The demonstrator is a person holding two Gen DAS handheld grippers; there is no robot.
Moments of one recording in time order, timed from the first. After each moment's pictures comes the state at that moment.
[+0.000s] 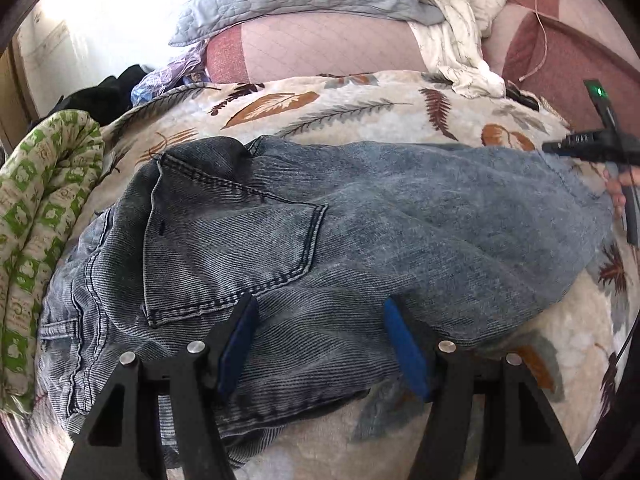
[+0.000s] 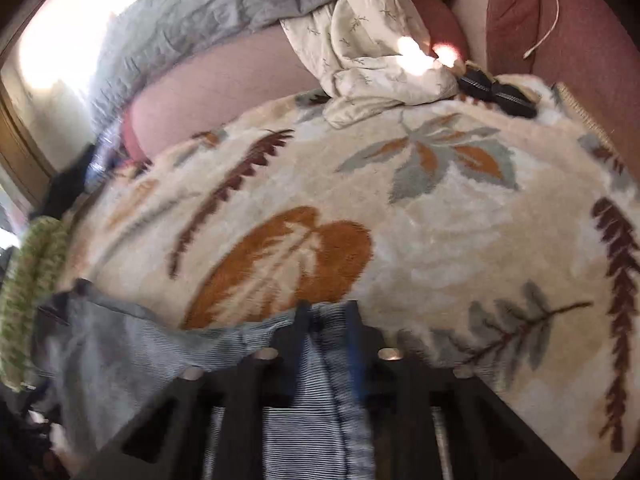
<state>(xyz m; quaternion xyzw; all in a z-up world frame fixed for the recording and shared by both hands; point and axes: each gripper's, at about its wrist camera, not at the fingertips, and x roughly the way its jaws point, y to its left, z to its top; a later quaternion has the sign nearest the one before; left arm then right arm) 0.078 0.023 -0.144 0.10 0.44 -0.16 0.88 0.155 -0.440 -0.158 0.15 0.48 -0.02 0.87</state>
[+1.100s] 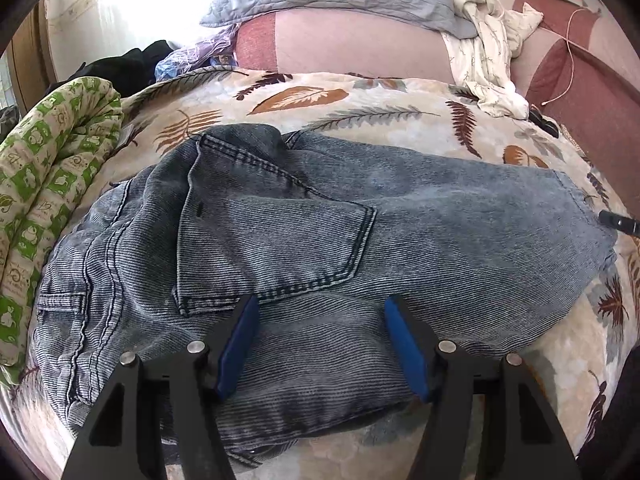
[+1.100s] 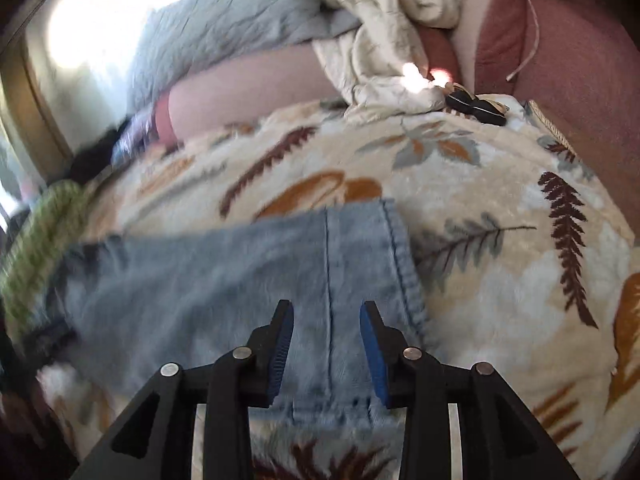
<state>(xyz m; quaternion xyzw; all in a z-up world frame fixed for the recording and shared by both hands) 0.085 0.040 -0.145 0.06 0.45 -0.13 0.88 0.050 -0.391 -0.126 0.11 0.45 -0.03 0.88</state>
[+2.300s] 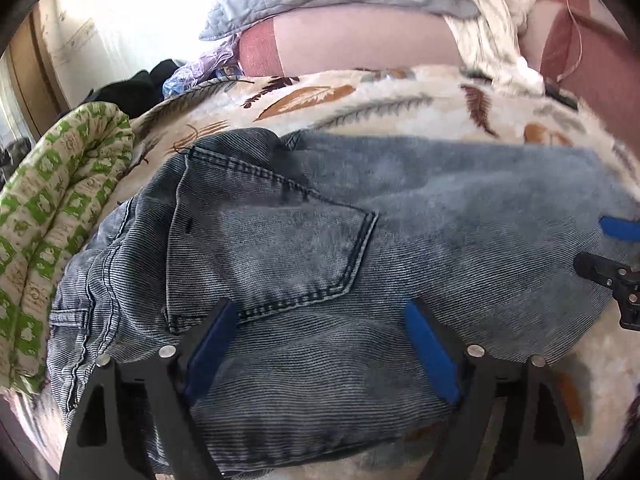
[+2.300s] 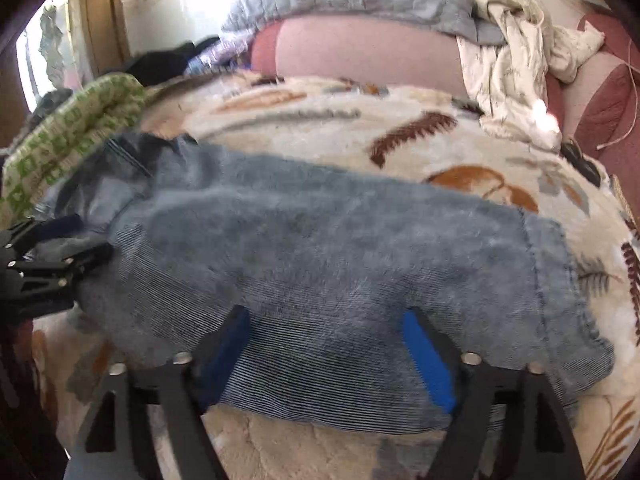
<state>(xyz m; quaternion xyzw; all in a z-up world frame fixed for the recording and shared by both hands) 0.085 0.015 -0.160 0.13 0.43 -0.08 0.89 0.064 -0.234 -0.164 -0.02 0.47 0.05 0.88</state>
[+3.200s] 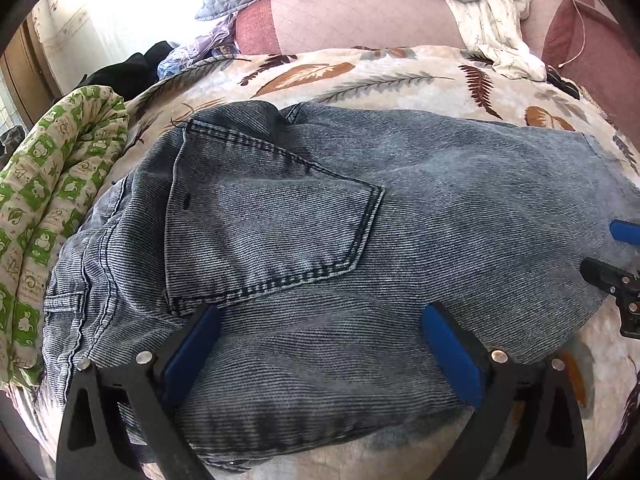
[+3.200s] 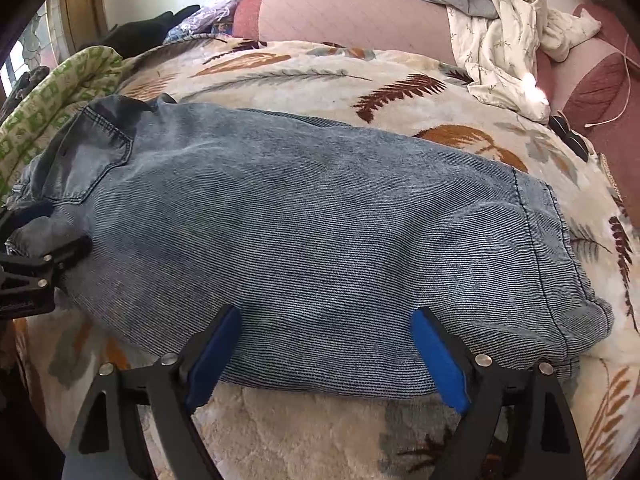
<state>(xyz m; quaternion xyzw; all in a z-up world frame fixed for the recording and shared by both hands) 0.084 0.022 -0.162 0.12 0.47 -0.09 0.87 0.060 -0.231 -0.166 -0.03 0.52 0.02 0.85</state>
